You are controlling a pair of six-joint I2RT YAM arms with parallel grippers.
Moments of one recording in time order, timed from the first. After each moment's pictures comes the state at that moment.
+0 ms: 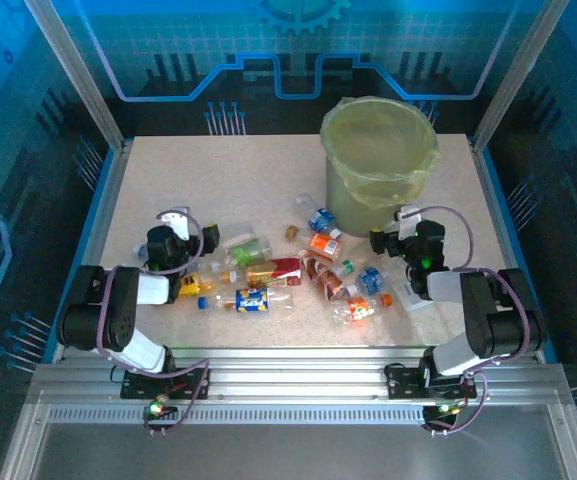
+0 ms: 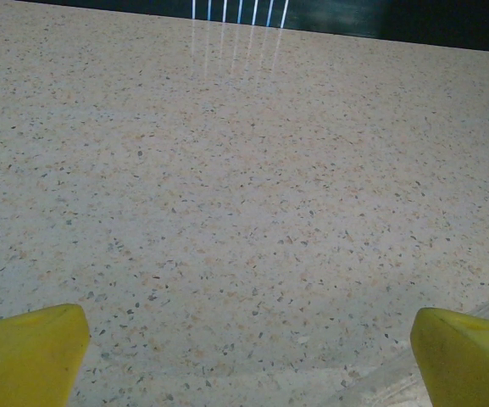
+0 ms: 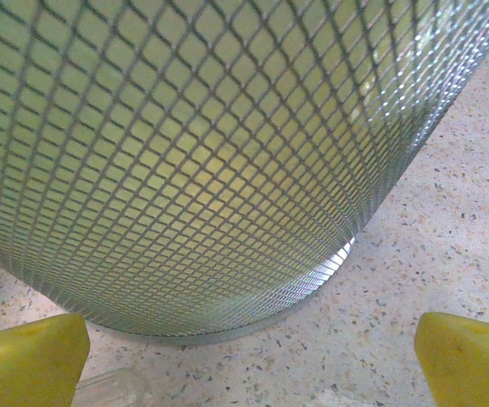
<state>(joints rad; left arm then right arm) 0.03 1.55 0.36 0.81 0.11 -0.11 0.06 1.50 0.41 0.64 -0.10 -0.09</state>
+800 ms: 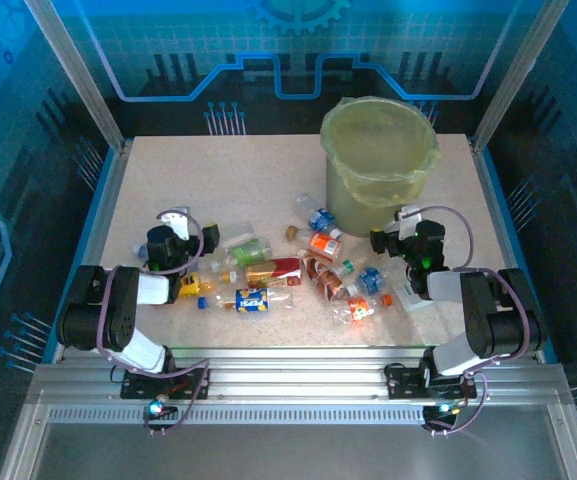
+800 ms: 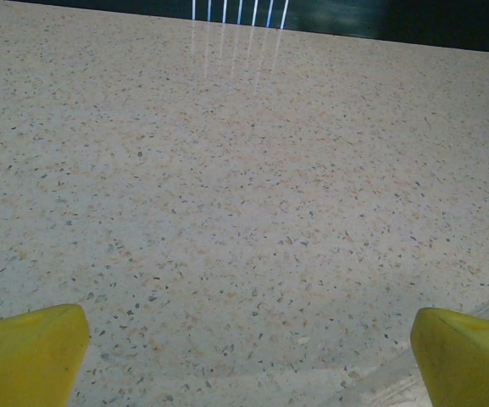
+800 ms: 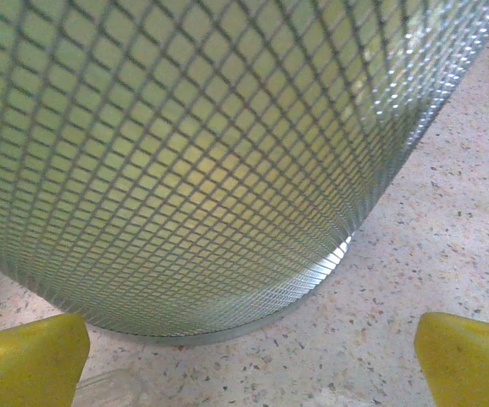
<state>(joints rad) 0.03 1.55 0.36 0.82 0.11 -0.11 0.06 1.50 0.42 0.64 -0.09 -0.08</state>
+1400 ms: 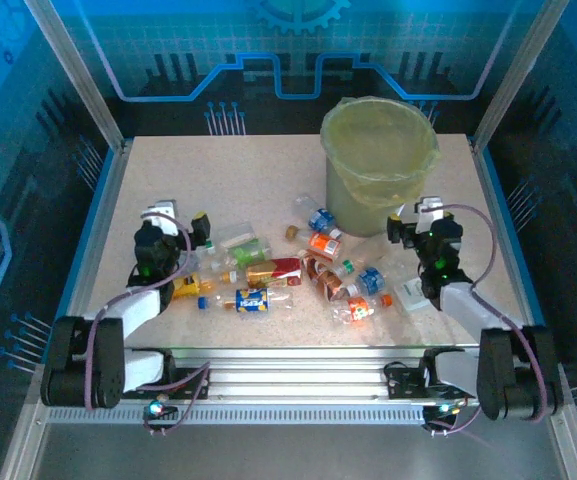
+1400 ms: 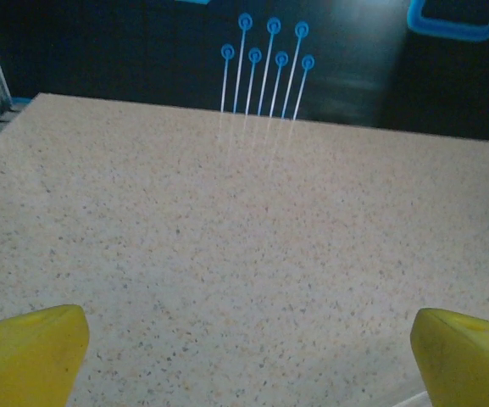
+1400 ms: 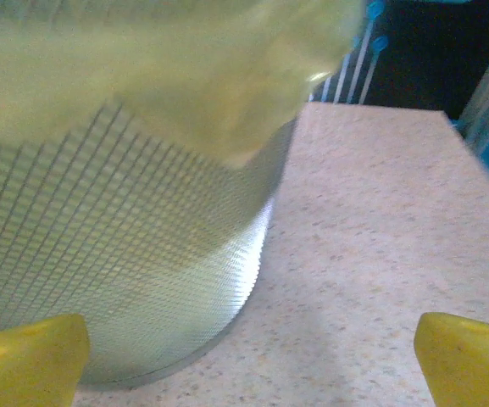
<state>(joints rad) 0.03 1.20 0.36 0.61 0.03 -0.15 0.03 1.14 0.42 0.41 0.06 -0.05</state>
